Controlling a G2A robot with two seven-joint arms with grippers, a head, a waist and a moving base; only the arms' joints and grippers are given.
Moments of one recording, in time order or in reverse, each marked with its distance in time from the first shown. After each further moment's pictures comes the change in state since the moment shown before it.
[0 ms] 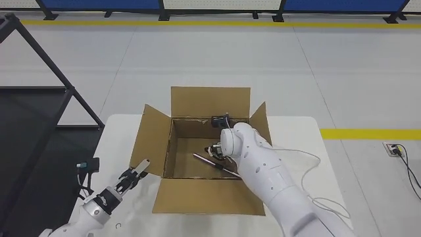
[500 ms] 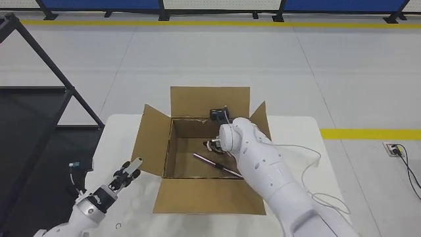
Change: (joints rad) left arm 0.003 0.004 -0.032 -0.009 -0.046 -0.002 0.006; right arm 0.027 -0.003 -0.001 -0.021 -0.026 -0.011 -0.035
